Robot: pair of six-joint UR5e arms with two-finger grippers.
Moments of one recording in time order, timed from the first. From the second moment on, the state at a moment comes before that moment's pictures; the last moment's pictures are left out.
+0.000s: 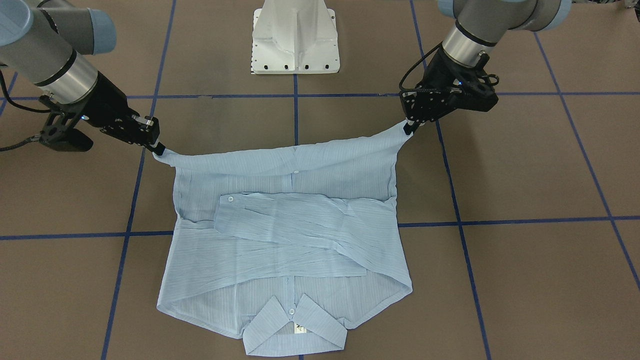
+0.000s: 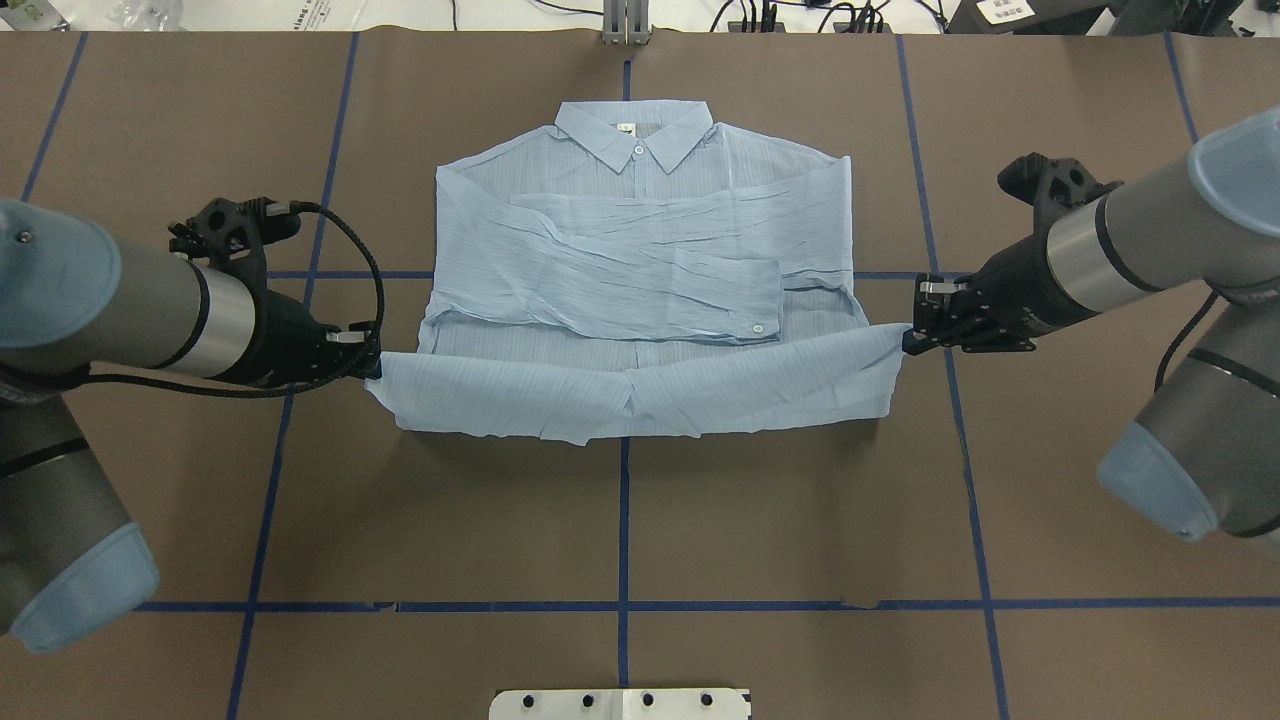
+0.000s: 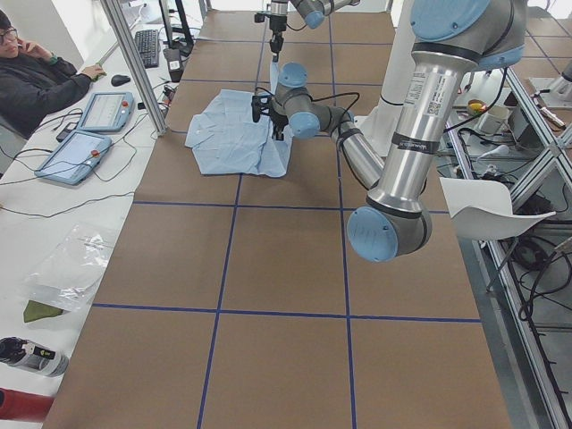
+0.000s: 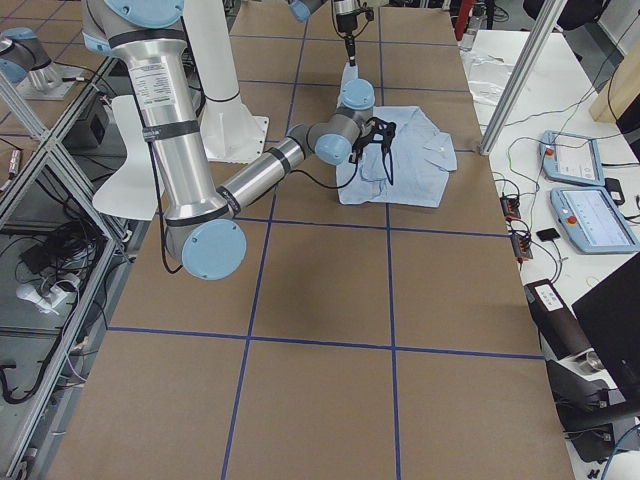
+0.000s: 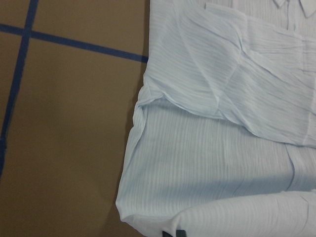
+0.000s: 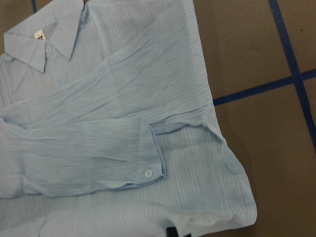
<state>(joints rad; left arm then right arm) -0.77 -1.91 -2.01 -1.86 -2.00 -1.30 0.92 -1.26 1.87 -1.20 2.27 1.37</state>
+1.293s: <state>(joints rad) -0.94 -2.19 -1.32 -2.34 -2.04 -1.29 1.06 -0.95 1.41 -1.19 2.29 1.32</state>
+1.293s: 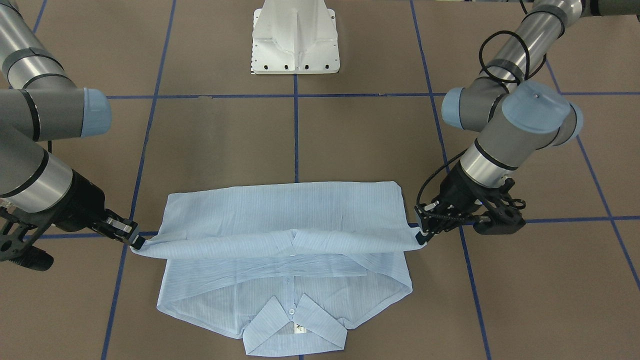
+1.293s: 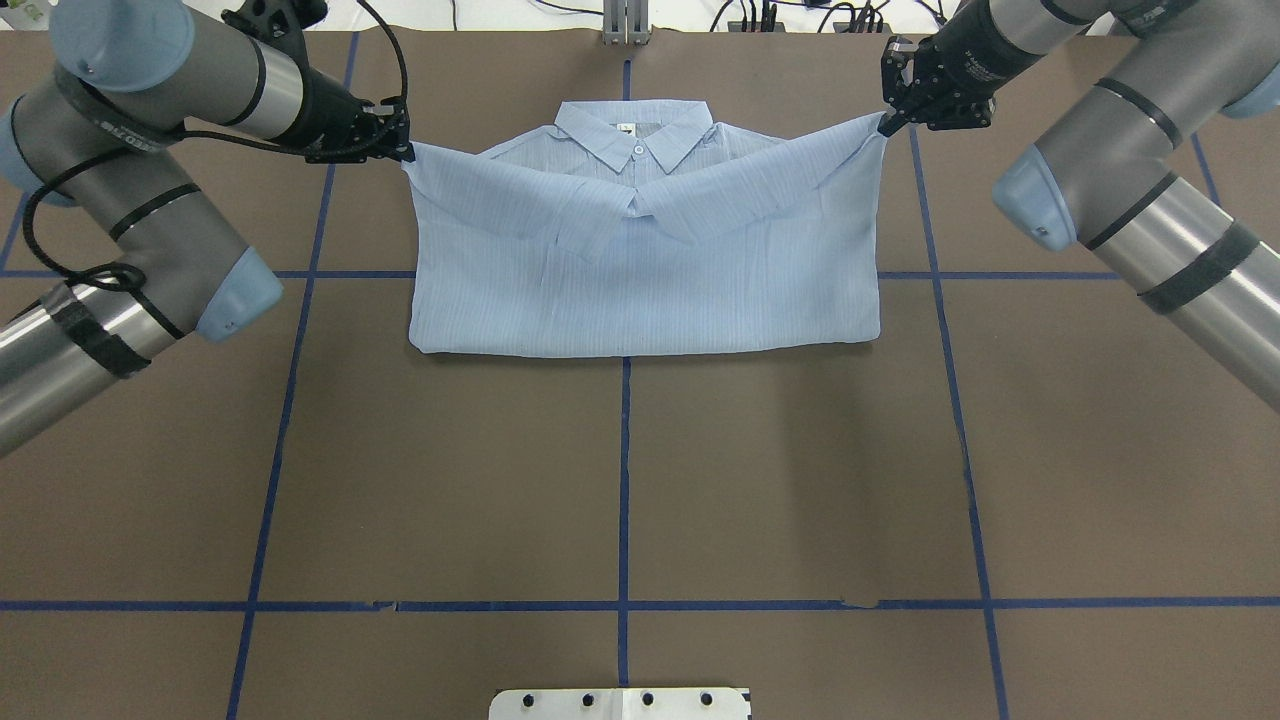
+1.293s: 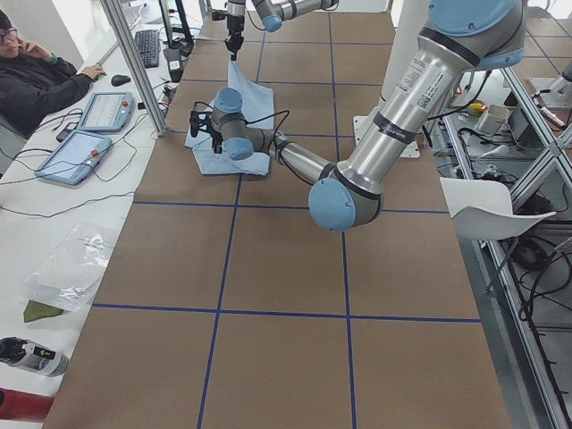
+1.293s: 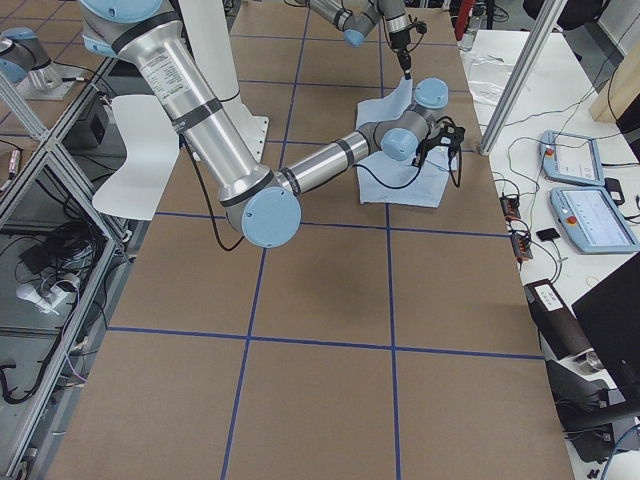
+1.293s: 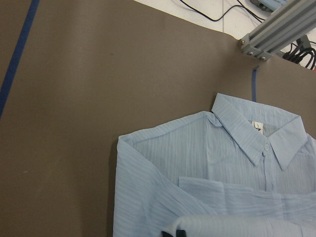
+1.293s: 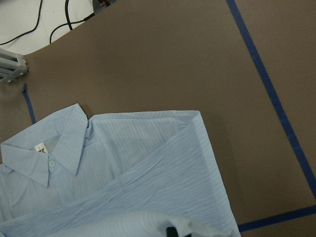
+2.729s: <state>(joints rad) -0.95 -2.33 -1.00 -2.54 -2.03 -1.29 1.05 -0.81 1.16 -1.18 2.29 1.24</state>
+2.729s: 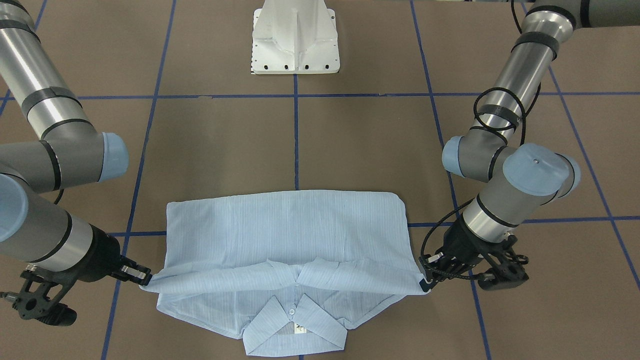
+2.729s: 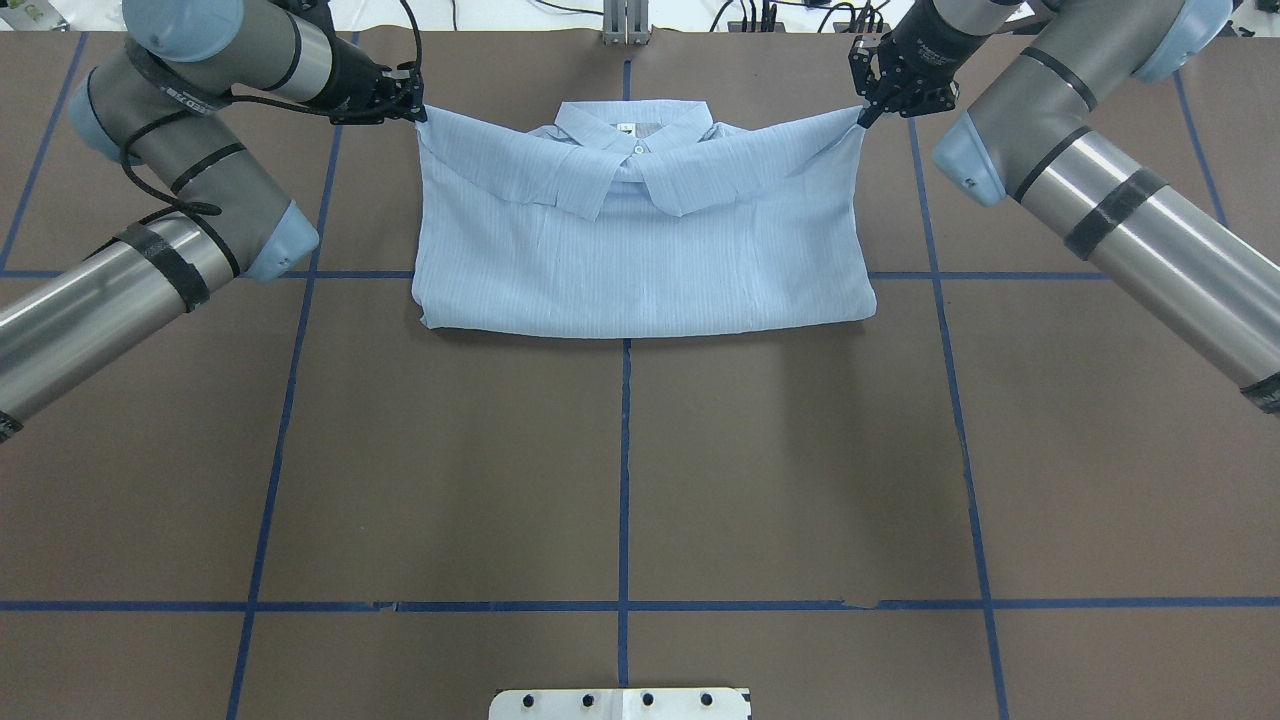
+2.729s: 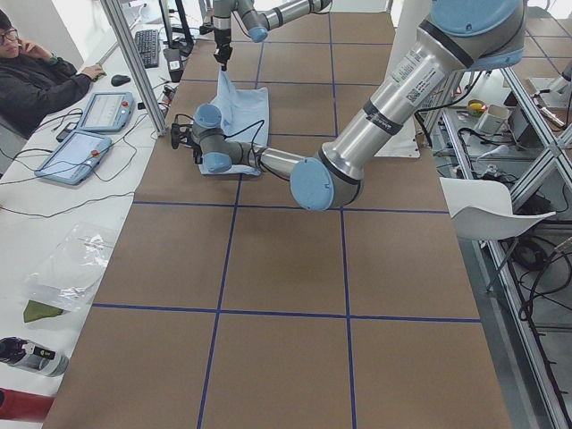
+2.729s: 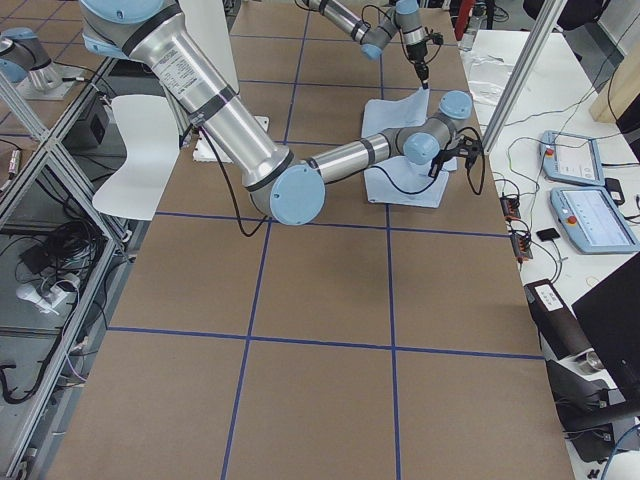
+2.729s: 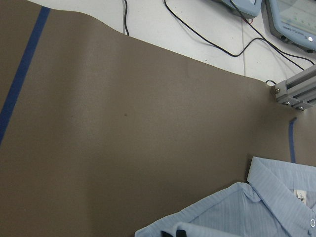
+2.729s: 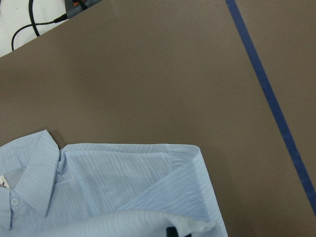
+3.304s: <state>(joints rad) -0.96 -2.32 -1.01 -2.54 -2.03 -1.29 1.04 -0.81 1.15 -1.17 2.26 1.24</state>
